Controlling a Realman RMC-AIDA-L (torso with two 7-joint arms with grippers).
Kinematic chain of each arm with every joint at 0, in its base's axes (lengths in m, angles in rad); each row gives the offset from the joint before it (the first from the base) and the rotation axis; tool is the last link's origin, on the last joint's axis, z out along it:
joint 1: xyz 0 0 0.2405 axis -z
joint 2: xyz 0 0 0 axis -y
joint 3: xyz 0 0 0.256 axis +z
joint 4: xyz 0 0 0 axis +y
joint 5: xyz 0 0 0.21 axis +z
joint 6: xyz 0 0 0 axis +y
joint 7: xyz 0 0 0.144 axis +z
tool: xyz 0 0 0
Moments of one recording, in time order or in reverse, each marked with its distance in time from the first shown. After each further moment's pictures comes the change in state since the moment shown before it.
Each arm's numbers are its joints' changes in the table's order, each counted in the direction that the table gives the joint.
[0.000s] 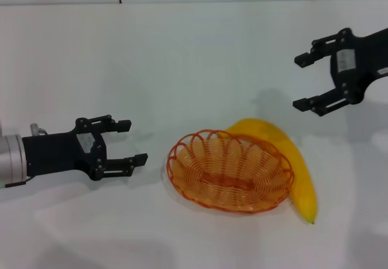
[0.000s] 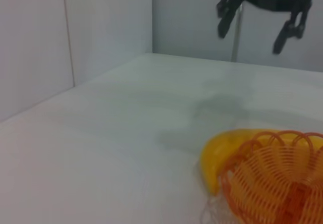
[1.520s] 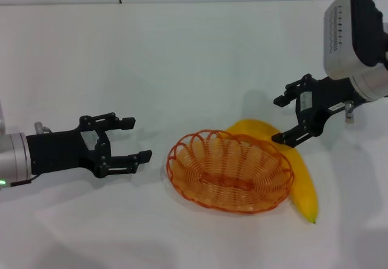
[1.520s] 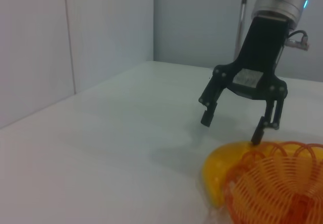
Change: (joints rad) left arm 0.013 -0.001 -0.001 -0.036 -0.025 -0.007 0.010; right arm -0.043 -0.005 -0.281 0.317 -0.091 0.347 0.066
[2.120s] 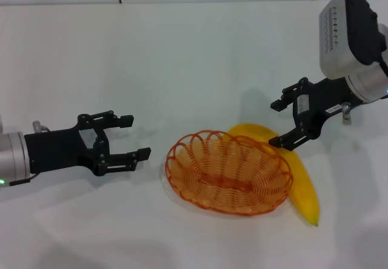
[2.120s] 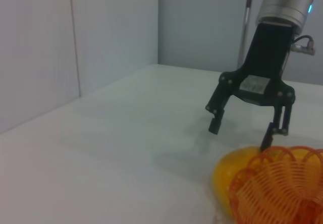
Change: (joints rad) left arm -0.004 -0.001 -0.001 -0.001 -0.015 -0.001 0.000; right arm -0.027 0.003 0.009 0.044 -0.001 -0.015 0.001
